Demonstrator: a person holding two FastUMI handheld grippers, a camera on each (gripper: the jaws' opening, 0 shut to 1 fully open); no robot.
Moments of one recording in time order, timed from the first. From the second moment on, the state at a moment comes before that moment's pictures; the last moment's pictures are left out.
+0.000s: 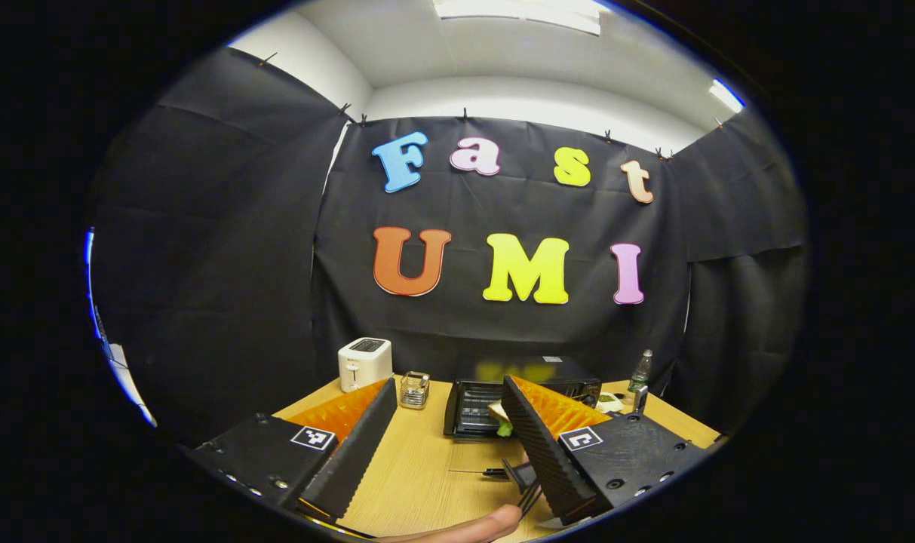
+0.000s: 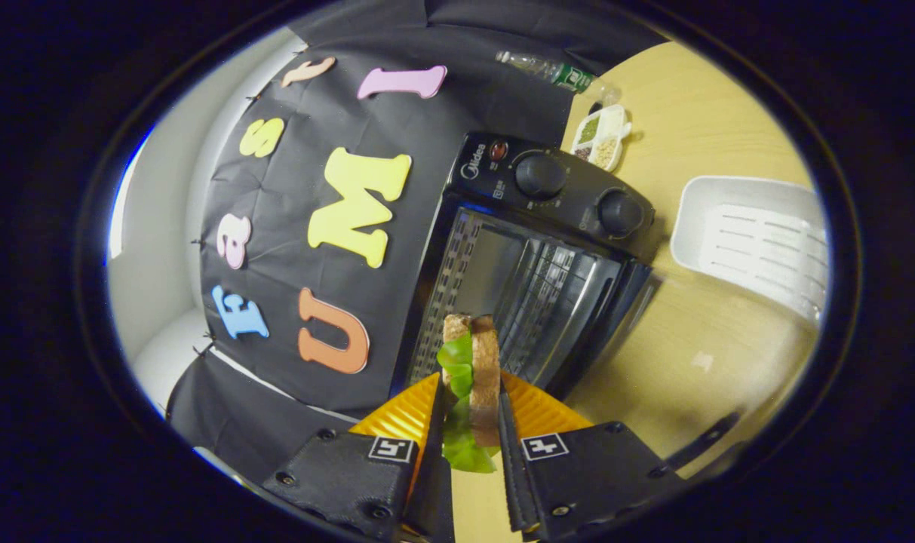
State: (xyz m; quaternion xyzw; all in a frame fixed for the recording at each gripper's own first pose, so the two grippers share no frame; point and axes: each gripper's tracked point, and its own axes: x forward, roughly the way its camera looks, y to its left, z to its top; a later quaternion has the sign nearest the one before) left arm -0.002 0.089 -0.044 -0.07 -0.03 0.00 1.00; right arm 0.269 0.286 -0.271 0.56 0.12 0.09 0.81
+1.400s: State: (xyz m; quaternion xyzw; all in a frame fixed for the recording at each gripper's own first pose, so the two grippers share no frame) left arm 0.006 0.092 -0.083 -0.08 0.01 0.01 1.00; right arm 0.348 0.324 -0.318 0.26 0.16 0.06 0.95
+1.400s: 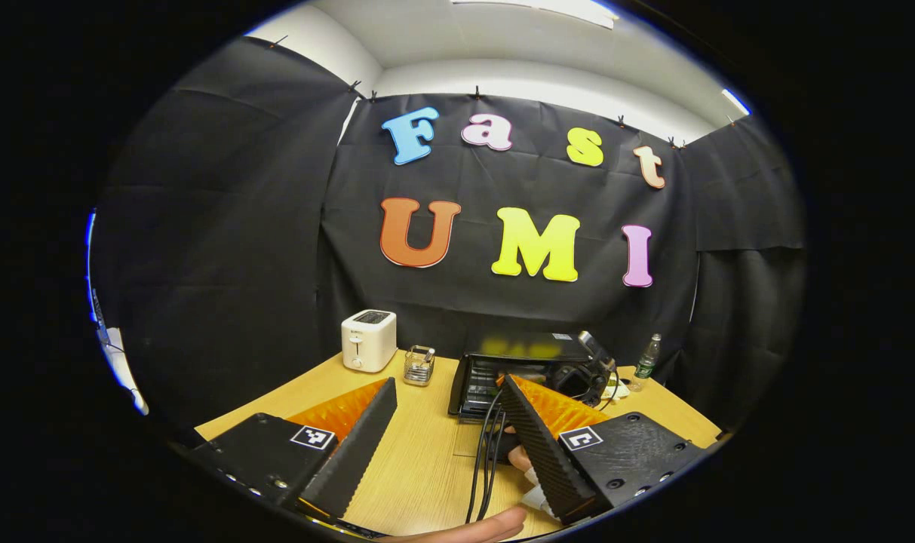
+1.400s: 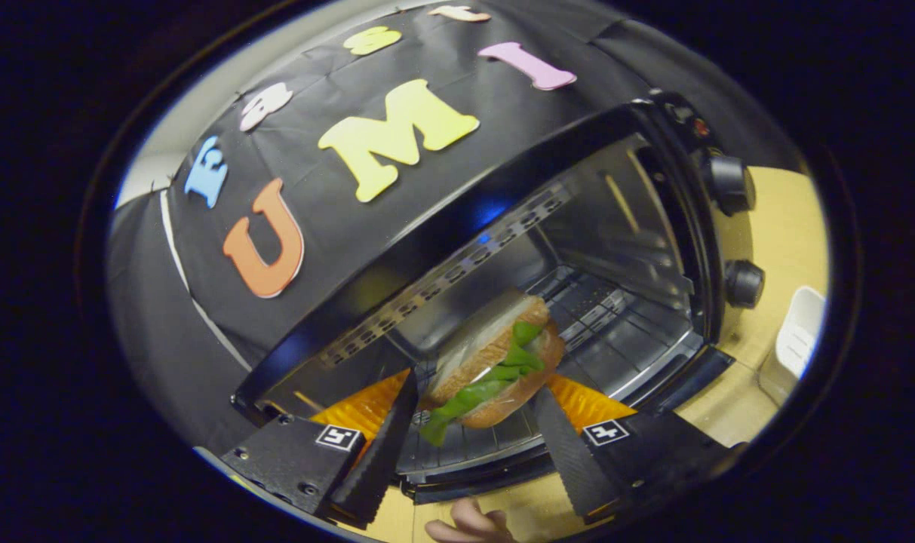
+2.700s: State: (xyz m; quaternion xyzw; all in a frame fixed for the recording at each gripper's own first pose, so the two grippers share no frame) left arm 0.000 0.107 -0.092 -0.06 0.03 0.03 1.00; right arm 0.237 0.293 -0.269 0.06 0.29 0.11 0.95
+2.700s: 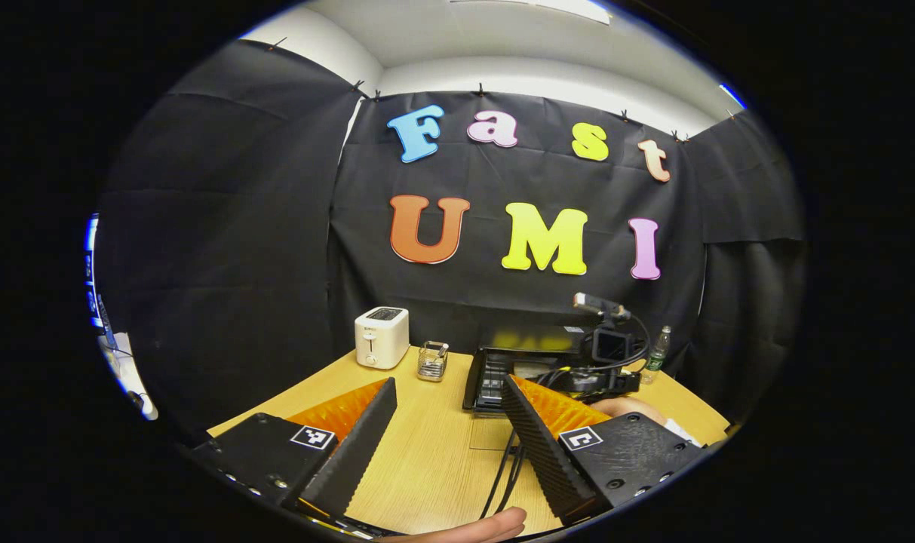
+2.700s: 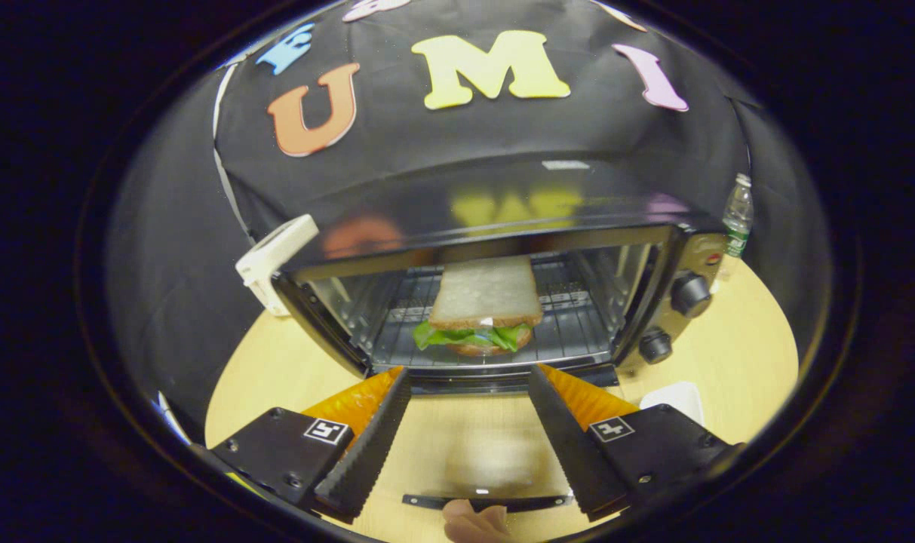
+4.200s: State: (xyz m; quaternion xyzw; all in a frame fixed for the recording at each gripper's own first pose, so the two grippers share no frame) left arm 0.085 -0.051 -0.301 0.00 0.27 -0.06 0.96; right arm -0.003 -0.033 0.033 0.01 -0.08 0.00 1.00
